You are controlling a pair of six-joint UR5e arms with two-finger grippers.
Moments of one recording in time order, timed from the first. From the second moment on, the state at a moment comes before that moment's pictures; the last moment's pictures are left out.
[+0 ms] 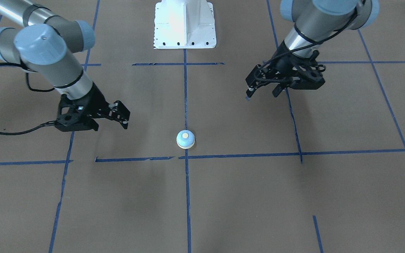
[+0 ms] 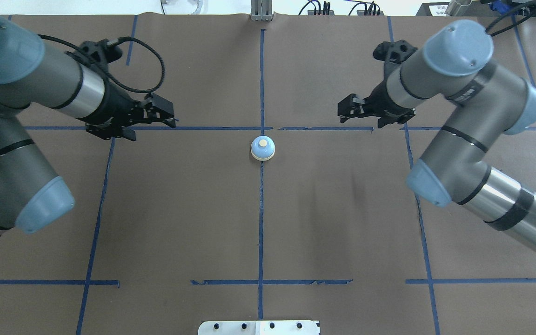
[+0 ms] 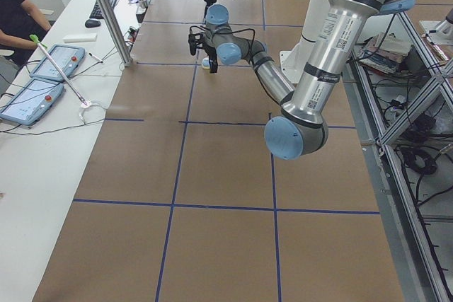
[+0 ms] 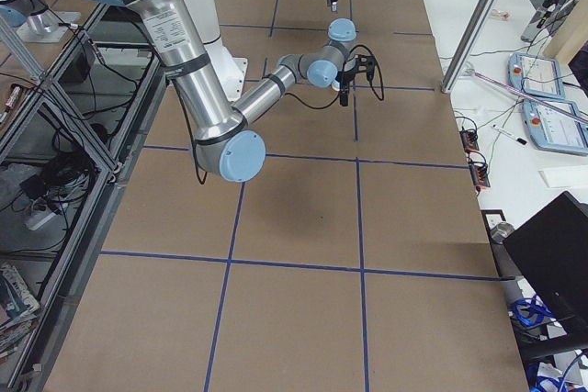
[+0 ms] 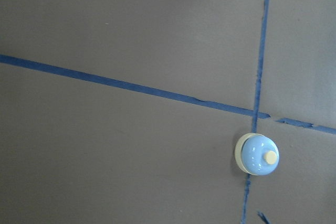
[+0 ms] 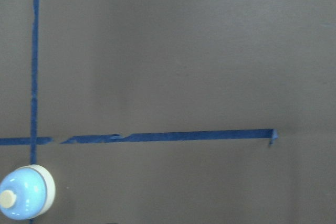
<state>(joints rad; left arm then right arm) -0.84 -1.90 -1.98 -1.82 -2.13 -1.29 0.75 -1.02 1.66 -1.32 2.01 1.21</state>
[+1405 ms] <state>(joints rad) -1.06 -1.52 -2.06 -1.82 -2.15 -0.69 0.61 -0.64 1.23 -1.32 1.92 1.42</state>
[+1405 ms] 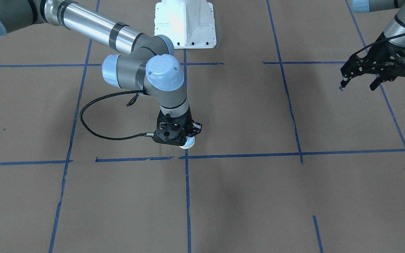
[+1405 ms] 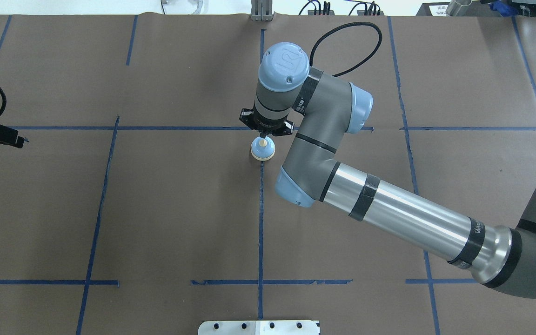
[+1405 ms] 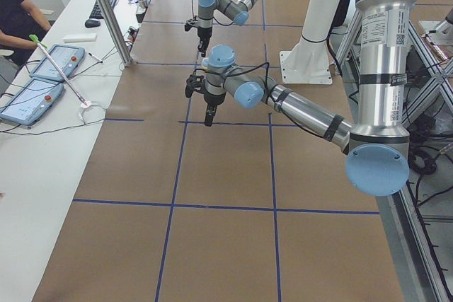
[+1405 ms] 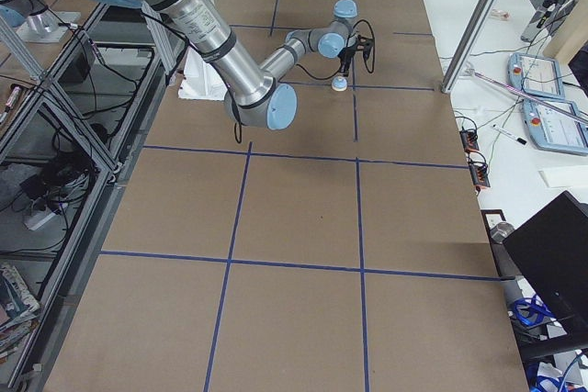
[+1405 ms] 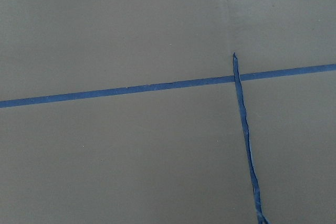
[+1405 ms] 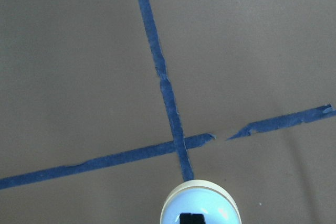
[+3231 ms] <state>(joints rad) -1.06 -1.50 -2.07 -1.82 -2.15 -0.70 0.60 -0.64 1.23 -1.37 1.95 1.43</state>
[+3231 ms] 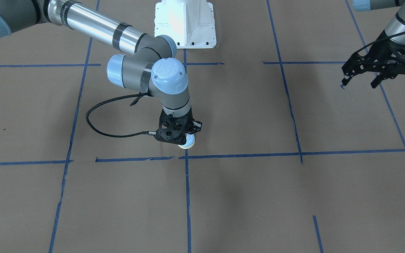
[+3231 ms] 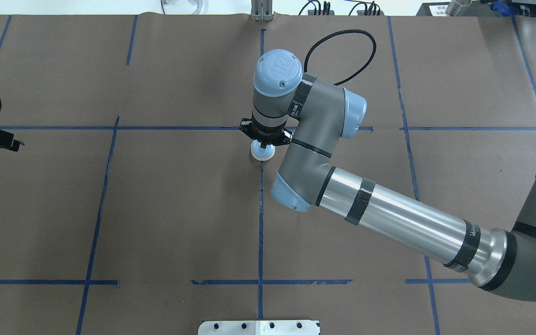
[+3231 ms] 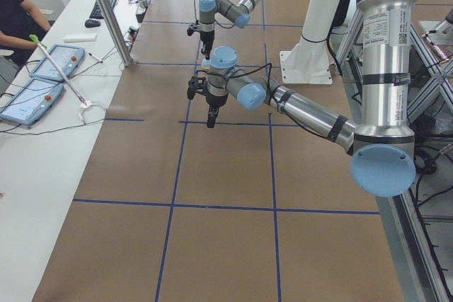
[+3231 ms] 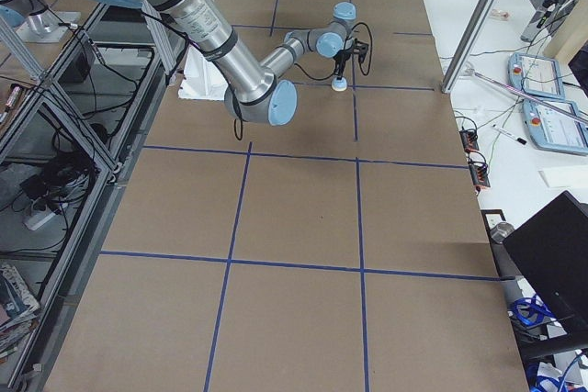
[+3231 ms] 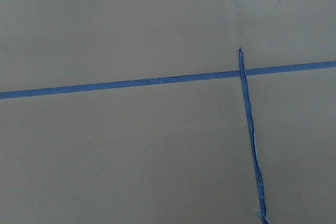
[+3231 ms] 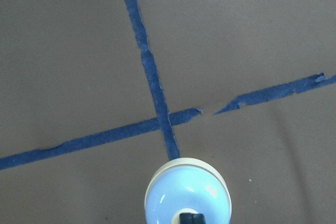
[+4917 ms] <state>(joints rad) -1.06 -1.47 -2.05 -1.82 -2.16 -0.60 1.00 -1.39 1.99 -1.53 2.23 0.84</state>
